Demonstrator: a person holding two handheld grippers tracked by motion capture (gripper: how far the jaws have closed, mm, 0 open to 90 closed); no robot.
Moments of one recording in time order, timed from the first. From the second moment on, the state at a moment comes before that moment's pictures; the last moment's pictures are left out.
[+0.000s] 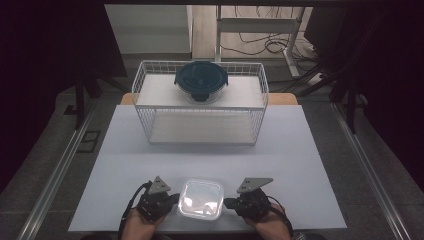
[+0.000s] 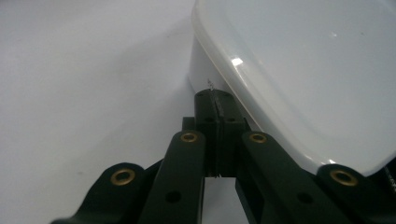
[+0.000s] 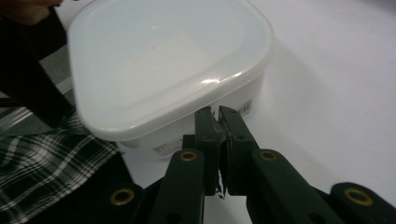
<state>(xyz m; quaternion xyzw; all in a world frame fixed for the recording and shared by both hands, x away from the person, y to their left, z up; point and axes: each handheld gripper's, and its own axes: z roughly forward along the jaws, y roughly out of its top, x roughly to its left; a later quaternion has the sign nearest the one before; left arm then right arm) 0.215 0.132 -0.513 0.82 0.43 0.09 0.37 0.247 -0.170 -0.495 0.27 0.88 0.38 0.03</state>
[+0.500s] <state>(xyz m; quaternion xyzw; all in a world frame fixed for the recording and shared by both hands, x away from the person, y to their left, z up) 0.222 0.161 -0.519 0.80 0.44 0.10 0.39 0.258 -0.188 -0.494 0.30 0.87 0.38 0.07</state>
